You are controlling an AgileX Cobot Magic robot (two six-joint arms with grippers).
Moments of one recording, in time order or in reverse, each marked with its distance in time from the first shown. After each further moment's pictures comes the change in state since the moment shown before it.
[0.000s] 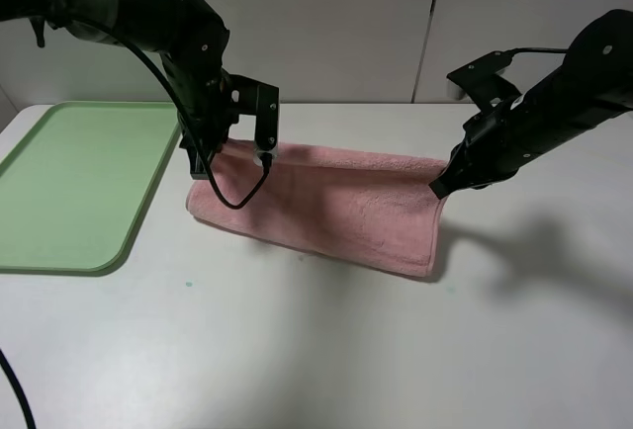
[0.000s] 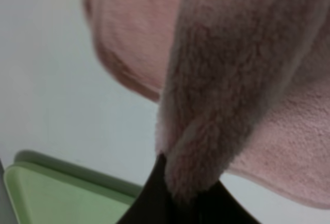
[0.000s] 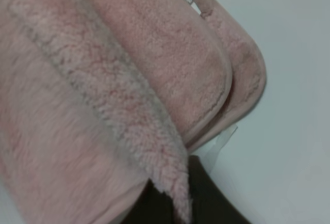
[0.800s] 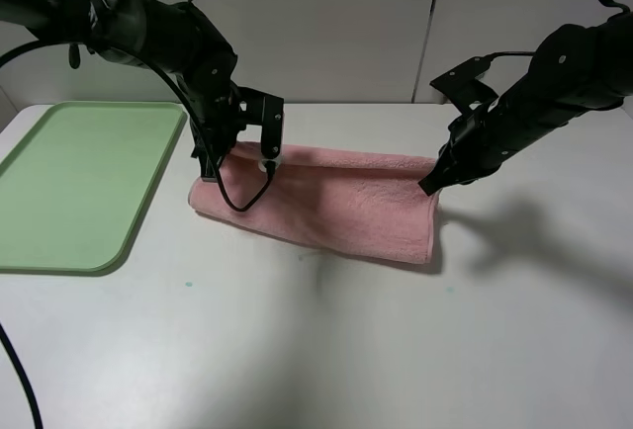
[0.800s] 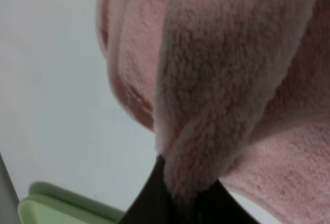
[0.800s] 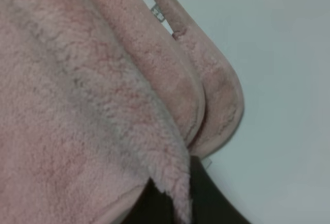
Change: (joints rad) left arm 0.013 0.093 -0.030 0.067 -0.114 -0.017; right arm 0.000 0.116 -0.086 -0.054 -0.037 -0.001
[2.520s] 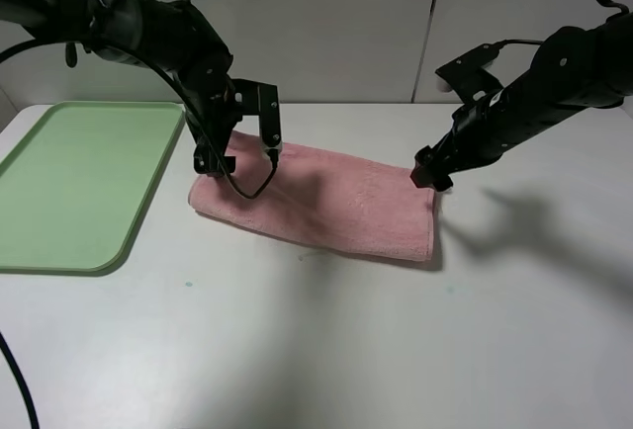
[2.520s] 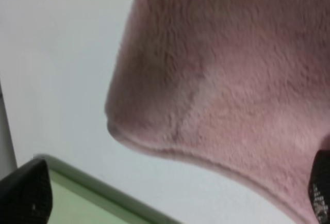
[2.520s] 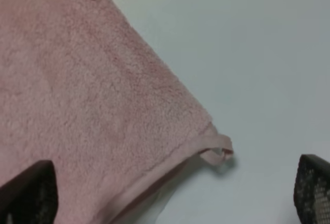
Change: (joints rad) left arm 0.008 -0.003 0.000 0.057 -0.013 -0.175; right arm -0.003 0.000 0.000 -0.062 -0.098 0.110
